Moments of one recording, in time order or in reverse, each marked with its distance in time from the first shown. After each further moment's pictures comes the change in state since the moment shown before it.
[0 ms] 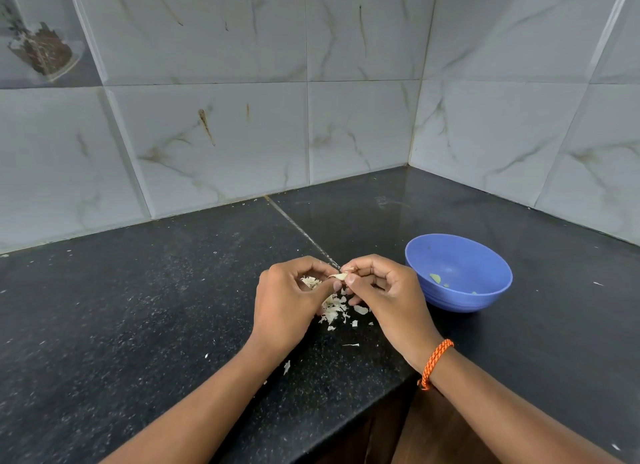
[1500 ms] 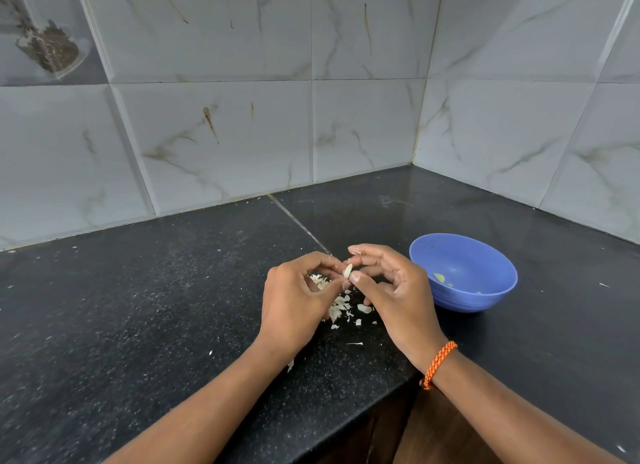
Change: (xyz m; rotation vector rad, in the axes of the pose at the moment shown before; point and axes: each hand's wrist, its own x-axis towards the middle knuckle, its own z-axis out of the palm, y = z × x) left_hand -0.003 0.002 0.003 -0.012 0.010 0.066; right_hand -0.002 -0.002 -0.001 -0.058 0.040 -0.093
